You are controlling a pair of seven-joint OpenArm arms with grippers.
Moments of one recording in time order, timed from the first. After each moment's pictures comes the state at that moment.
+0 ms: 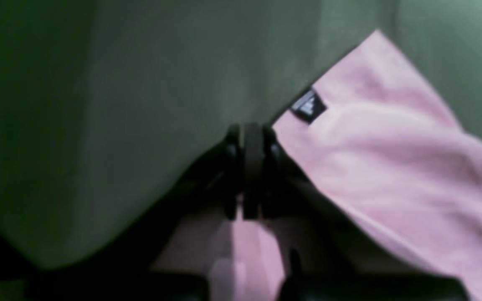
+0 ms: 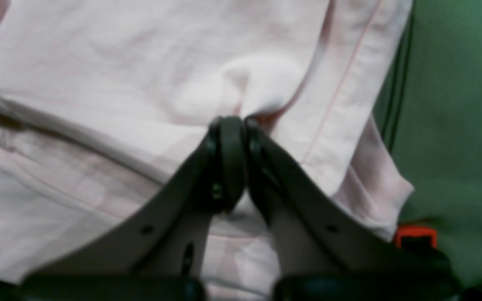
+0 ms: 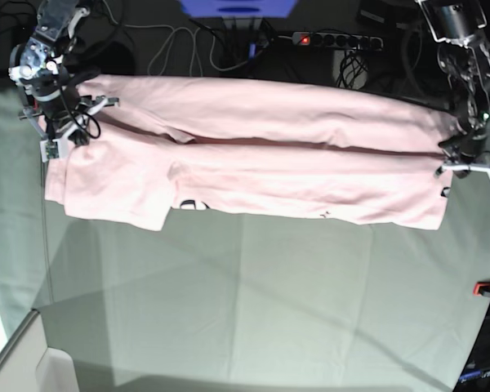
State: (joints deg) left arm 7.2 -14.2 -28.1 69.3 -29.3 -2.1 21.2; right arm -17.1 -6.6 40.2 94.5 -11.1 40.1 -27.3
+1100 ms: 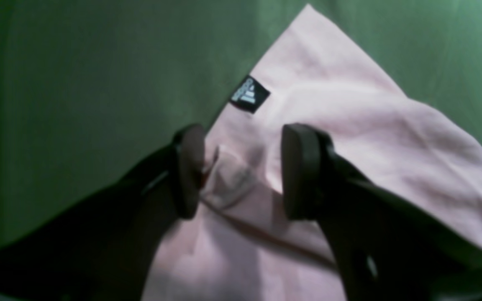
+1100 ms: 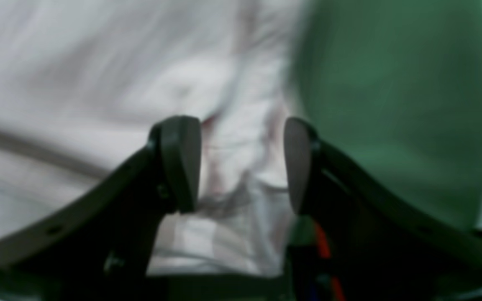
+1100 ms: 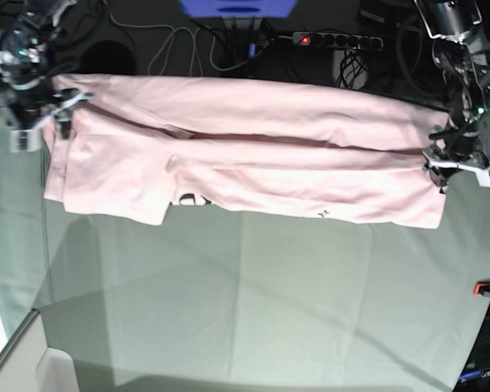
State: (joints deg) left arm 8.1 -13.0 -28.3 69.3 -29.1 -10.7 21.4; right arm -19.1 -7.0 48.1 101.5 -6.5 40.0 -28.0
